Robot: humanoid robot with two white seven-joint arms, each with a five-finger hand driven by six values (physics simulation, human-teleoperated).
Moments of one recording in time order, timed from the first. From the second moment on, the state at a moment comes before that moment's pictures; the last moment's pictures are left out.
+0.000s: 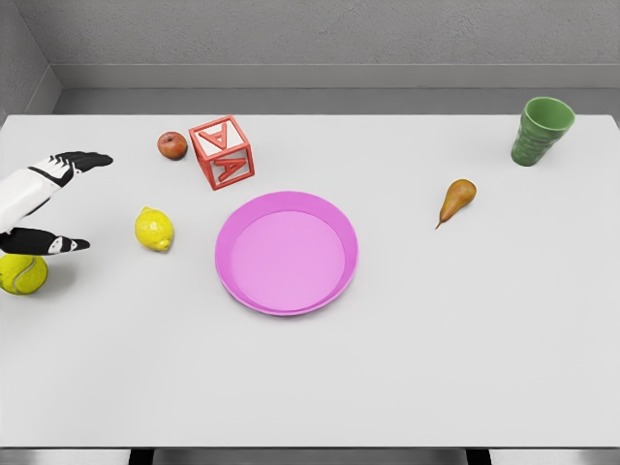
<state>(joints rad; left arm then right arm) -0.08 0.90 -0.14 -1.52 -0.14 -0.61 -0.18 0.02 0.00 -0.22 0.02 0.08 -0.06 -0.08</state>
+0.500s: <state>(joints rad) -0.13 0.77 -0.09 -1.48 -0.22 -0.61 -0.51 0.02 0.00 -0.22 0.02 0.08 -0.06 -0.08</state>
